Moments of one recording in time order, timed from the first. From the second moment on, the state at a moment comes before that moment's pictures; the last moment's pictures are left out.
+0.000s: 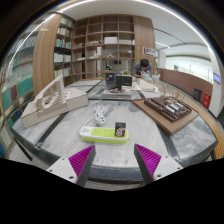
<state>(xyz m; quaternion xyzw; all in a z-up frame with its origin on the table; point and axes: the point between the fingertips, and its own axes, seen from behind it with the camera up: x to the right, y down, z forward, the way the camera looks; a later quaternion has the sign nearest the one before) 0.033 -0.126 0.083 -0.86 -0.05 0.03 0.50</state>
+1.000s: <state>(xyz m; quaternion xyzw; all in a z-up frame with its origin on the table) 0.094 -0.005 0.184 -0.78 0.00 0.00 0.63</state>
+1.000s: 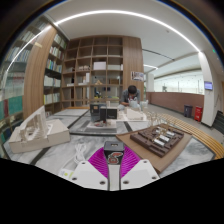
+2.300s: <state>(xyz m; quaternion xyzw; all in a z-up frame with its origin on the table) 0.098 -0.210 0.093 -0.86 -0.06 0.06 0.50</state>
